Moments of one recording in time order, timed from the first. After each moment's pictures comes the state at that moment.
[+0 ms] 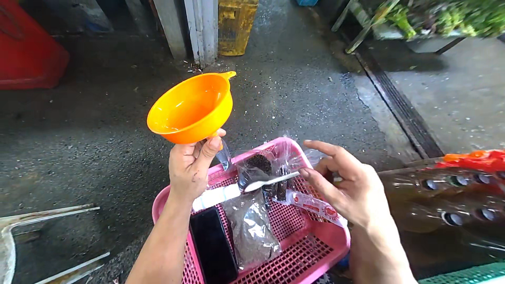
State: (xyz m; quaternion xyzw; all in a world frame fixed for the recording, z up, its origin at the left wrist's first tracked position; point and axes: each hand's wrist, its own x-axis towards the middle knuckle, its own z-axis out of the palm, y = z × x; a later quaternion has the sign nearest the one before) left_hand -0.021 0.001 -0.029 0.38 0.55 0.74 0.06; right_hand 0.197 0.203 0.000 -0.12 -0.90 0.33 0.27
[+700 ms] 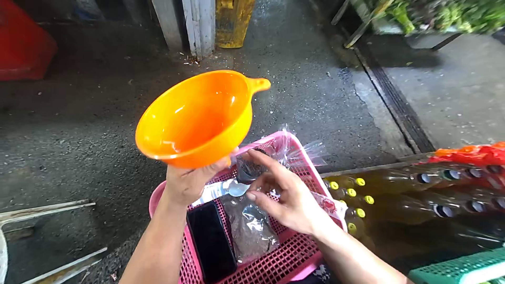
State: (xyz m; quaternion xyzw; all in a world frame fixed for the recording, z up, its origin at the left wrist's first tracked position) left_hand -0.020 -0.007 -0.030 0.46 0.42 0.77 0.15; right_hand 0.160 0.139 -0.033 -0.03 -0.83 0.55 0.13
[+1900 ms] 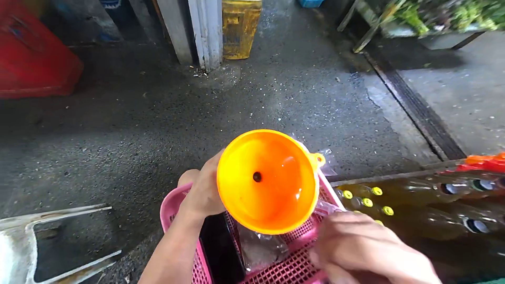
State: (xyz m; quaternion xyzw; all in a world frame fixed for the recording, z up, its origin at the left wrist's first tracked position) left_hand -0.011 -0.008 -0.048 0.52 0.56 0.63 0.13; right_hand 0.209 0.138 0.024 0.11 -0.84 0.42 0.32
